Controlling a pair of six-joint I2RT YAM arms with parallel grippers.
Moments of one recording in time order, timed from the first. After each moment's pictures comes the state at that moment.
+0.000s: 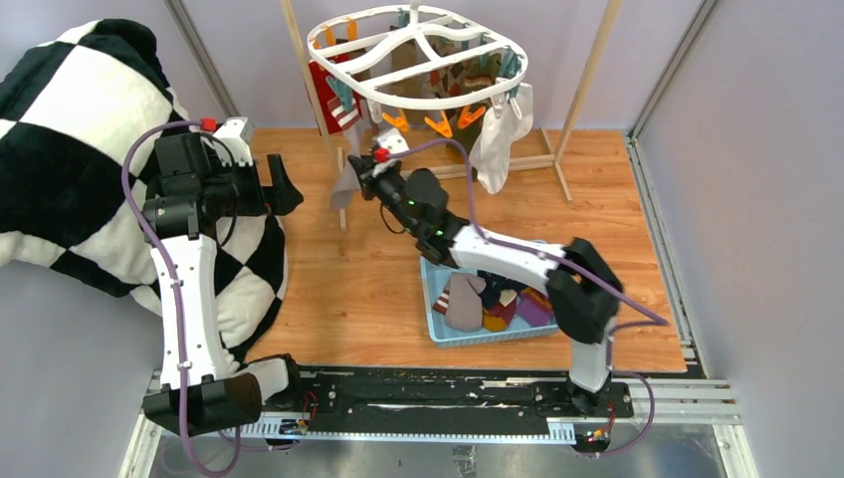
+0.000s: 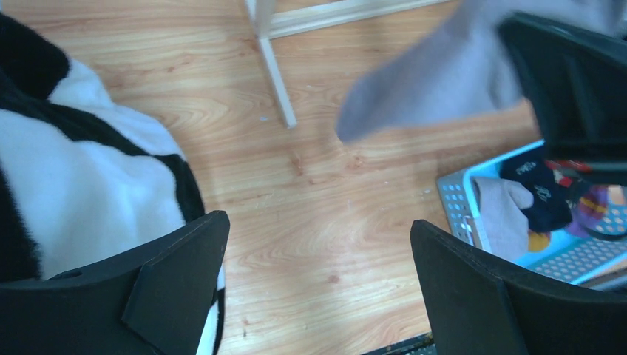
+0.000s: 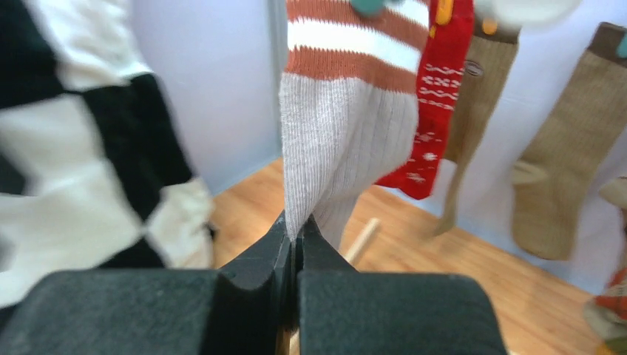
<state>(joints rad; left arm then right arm) 0.24 1.17 1.50 -1.00 0.48 0.07 0.96 1.96 1.53 0.70 0.24 -0.08</state>
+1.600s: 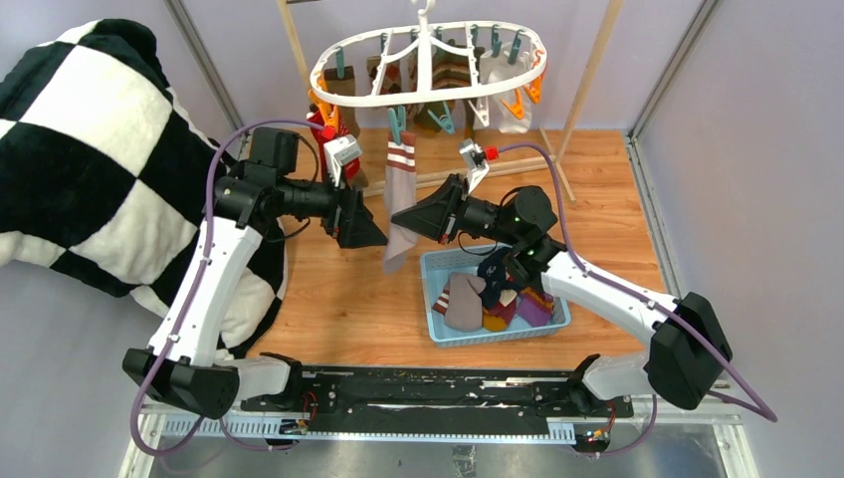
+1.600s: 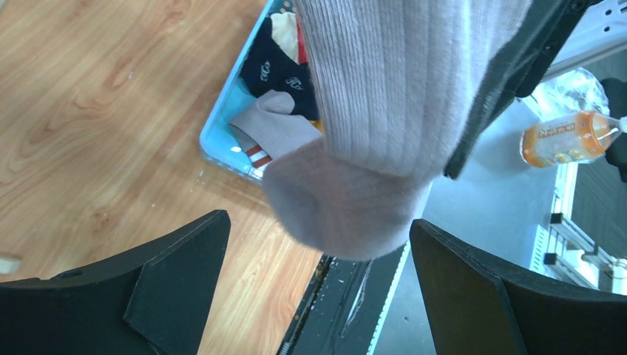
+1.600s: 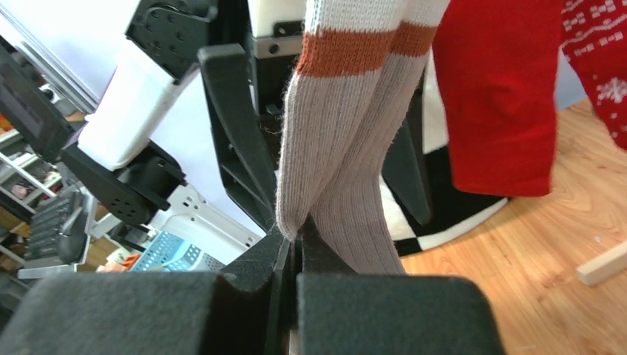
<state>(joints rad) -0.24 1.23 1.48 -1.00 0.93 0.15 0.77 1.31 0.94 0.74 -0.63 0.76</state>
